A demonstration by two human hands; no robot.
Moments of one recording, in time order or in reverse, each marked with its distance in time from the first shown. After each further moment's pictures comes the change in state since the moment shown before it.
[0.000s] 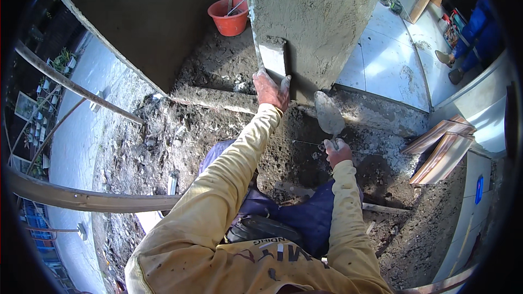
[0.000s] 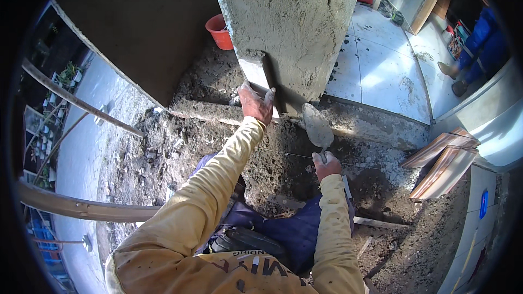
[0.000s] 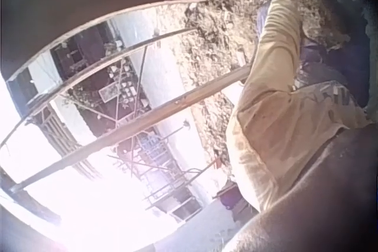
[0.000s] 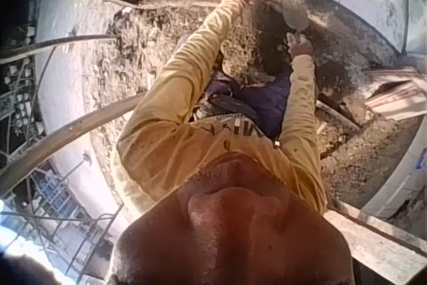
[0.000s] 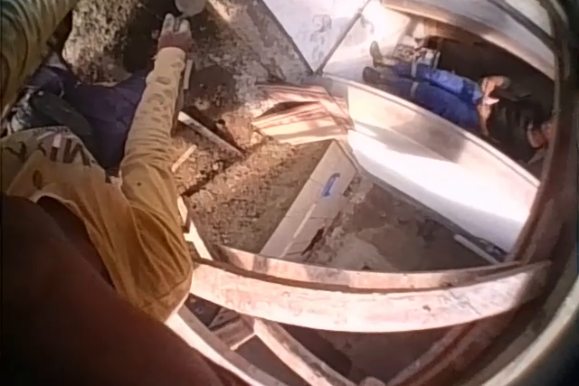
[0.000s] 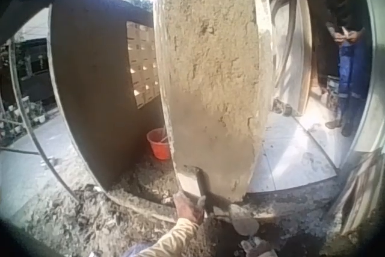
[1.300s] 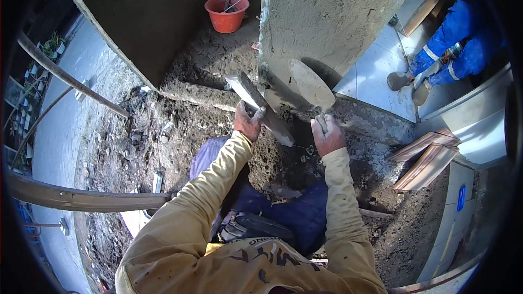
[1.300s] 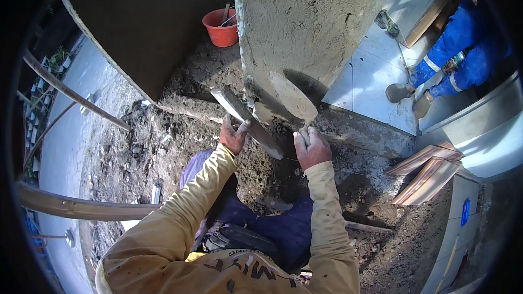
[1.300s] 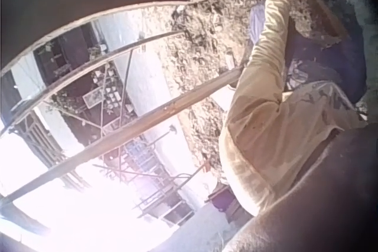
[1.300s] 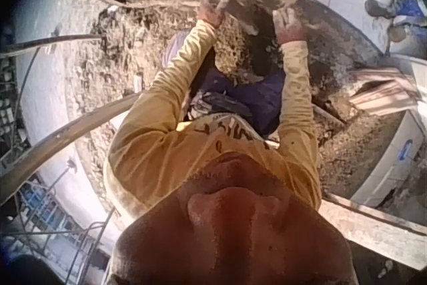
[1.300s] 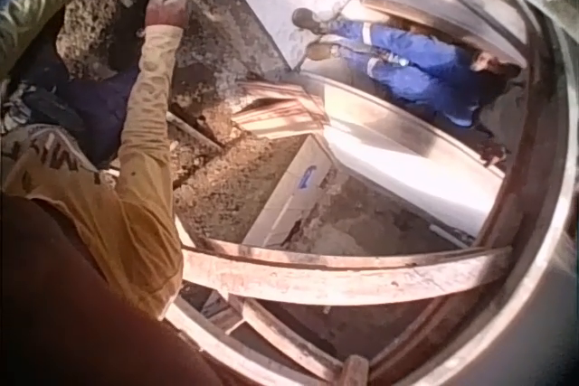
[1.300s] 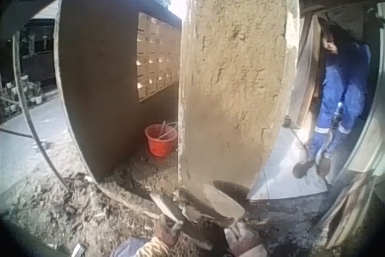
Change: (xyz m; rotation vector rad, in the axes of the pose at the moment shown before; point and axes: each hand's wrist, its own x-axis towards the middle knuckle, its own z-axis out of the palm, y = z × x) left_hand -0.057 -0.069 -0.042 -0.589 -0.178 -0.169; right_hand 0.001 -0.136 -0.006 -0.234 0.123 -0.638
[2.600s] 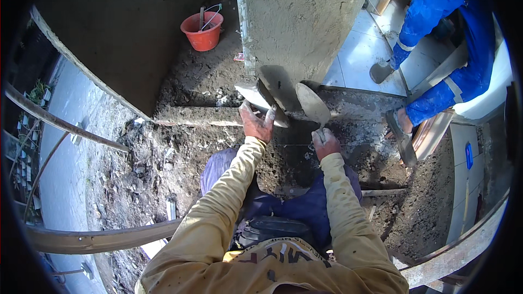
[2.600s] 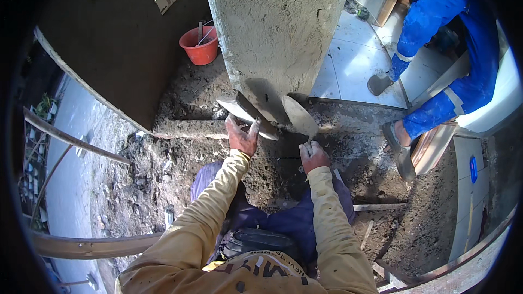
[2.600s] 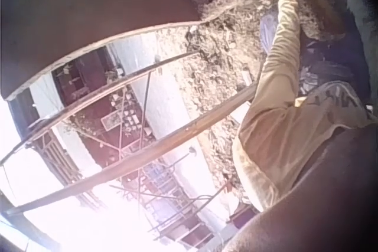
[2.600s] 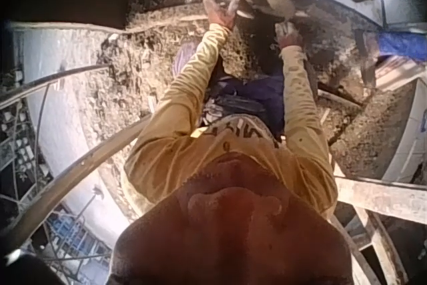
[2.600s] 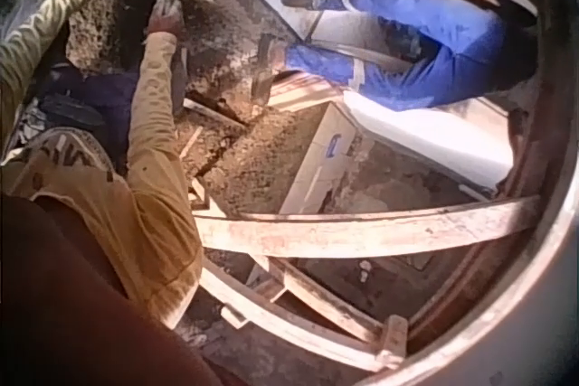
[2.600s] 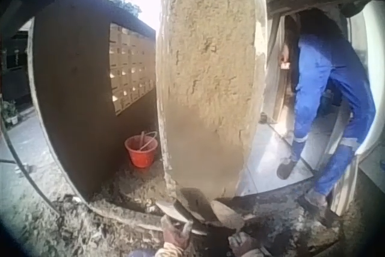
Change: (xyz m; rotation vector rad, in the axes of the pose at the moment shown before) left_hand 0.009 0.030 0.028 0.254 0.122 0.281; right_hand -0.063 0.054 0.038 -0.175 0.050 0.354
